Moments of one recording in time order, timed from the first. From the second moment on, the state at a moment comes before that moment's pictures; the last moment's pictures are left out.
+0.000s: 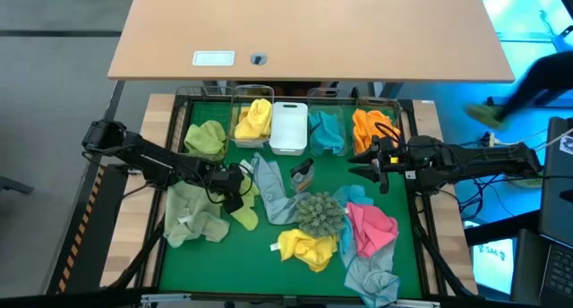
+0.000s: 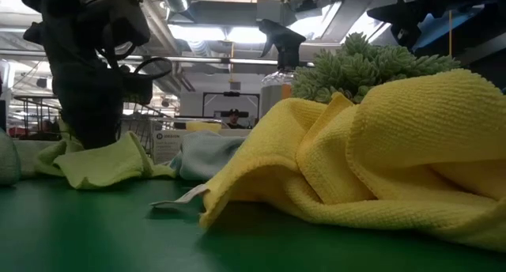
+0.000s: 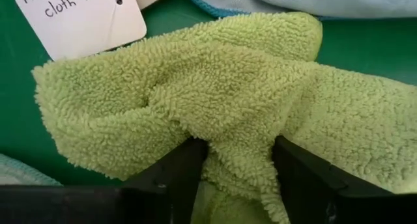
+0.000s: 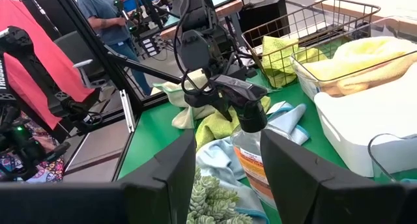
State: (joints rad) left arm -0.14 1.39 0.52 -0.36 -0.15 -0.70; right arm 0.05 0.64 0.54 -0.08 -0.02 0.39
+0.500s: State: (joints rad) left arm -0.14 1.39 0.53 -0.23 -0.13 -0.70; right arm 0.05 0.64 0.54 -0.09 -0.02 0.39
